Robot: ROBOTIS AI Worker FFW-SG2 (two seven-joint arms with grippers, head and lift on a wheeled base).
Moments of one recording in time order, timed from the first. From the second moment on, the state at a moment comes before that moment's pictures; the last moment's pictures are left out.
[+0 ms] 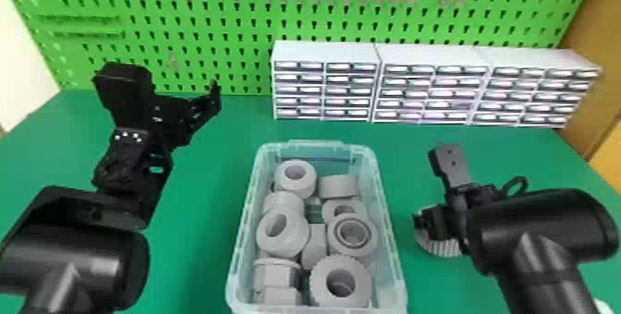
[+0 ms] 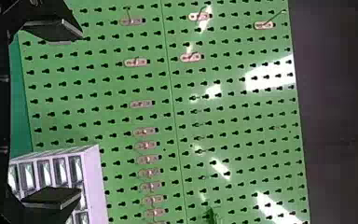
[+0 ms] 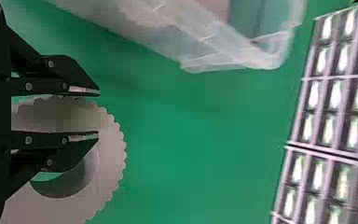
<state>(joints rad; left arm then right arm) -0.09 0.17 -0.09 -1.88 0.05 0.20 0.05 -0.23 -0.09 0.10 -1.73 0.25 1.27 0.34</state>
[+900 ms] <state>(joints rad) -0.09 0.17 -0.10 -1.87 0.06 0.20 0.05 -0.23 -0.09 0.11 -1.68 0.28 1.27 0.39</state>
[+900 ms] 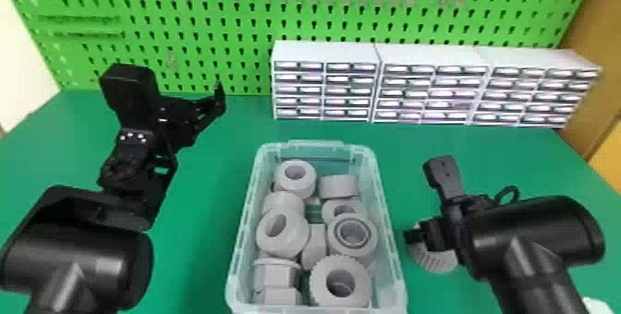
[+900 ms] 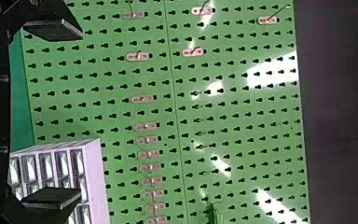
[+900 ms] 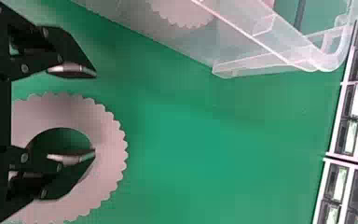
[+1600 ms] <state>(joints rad) -0.09 0.17 -0.11 -1.87 0.06 0.20 0.05 -0.34 -0.10 0.21 -1.82 0.43 1.40 0.52</state>
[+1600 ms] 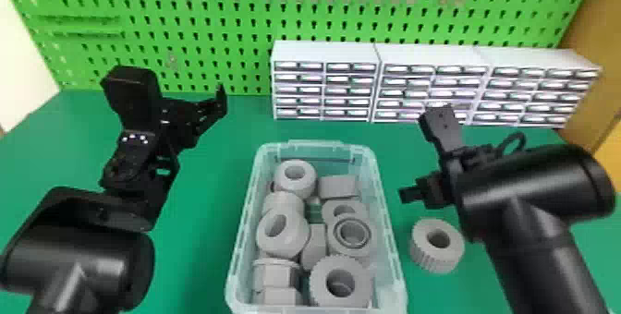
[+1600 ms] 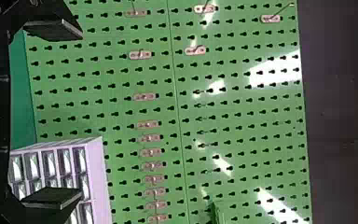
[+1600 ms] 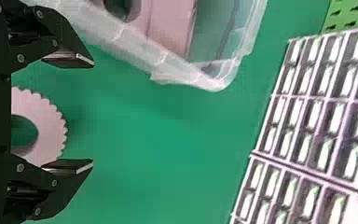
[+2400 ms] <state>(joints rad) -0.10 0.17 -0.11 -1.85 0.07 0.20 0.05 -0.47 -0.10 0.46 -1.83 0.46 1.50 0.61</state>
